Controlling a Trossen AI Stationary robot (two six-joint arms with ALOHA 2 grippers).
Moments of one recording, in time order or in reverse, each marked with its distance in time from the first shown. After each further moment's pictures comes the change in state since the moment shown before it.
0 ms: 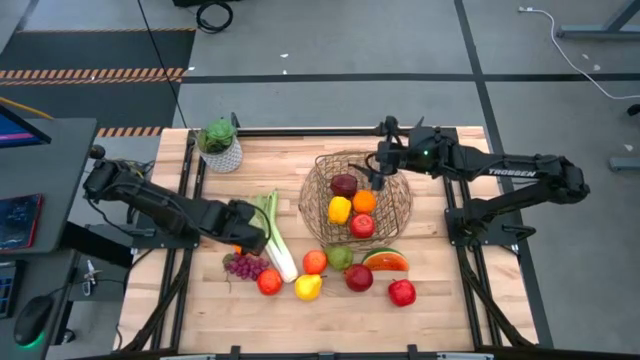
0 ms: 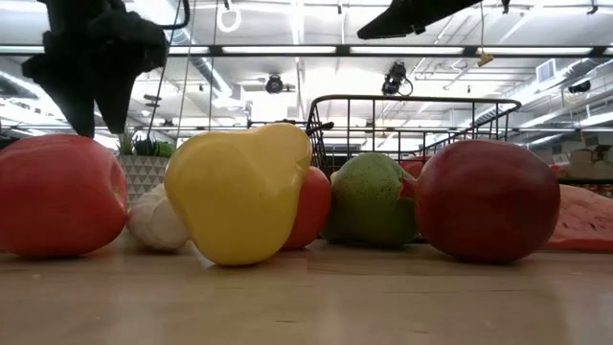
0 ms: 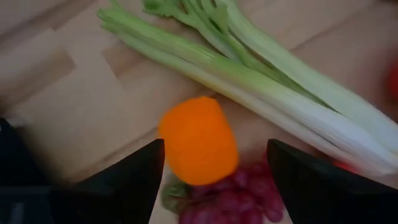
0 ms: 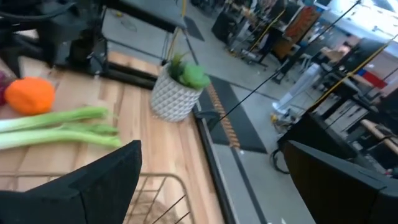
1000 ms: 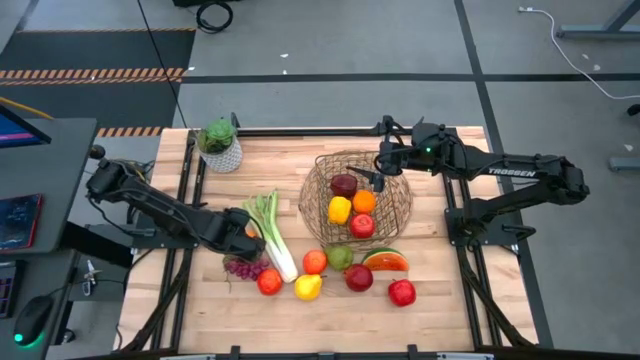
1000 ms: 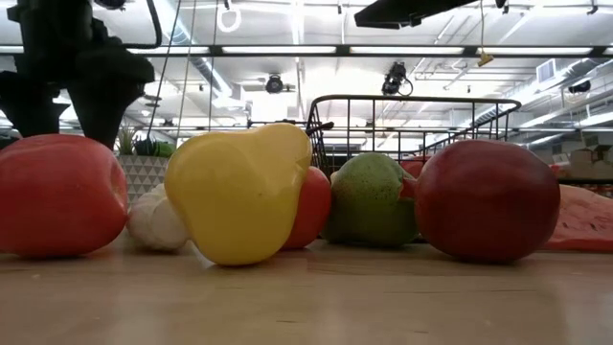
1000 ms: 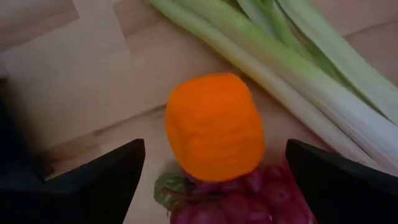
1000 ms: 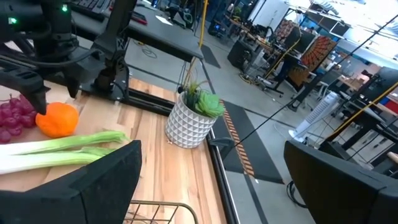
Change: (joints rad) left arm -0.063 0.040 -0.097 0.061 0.000 -0.228; right arm -0.019 0.000 0.000 0.068 -0.142 -0.017
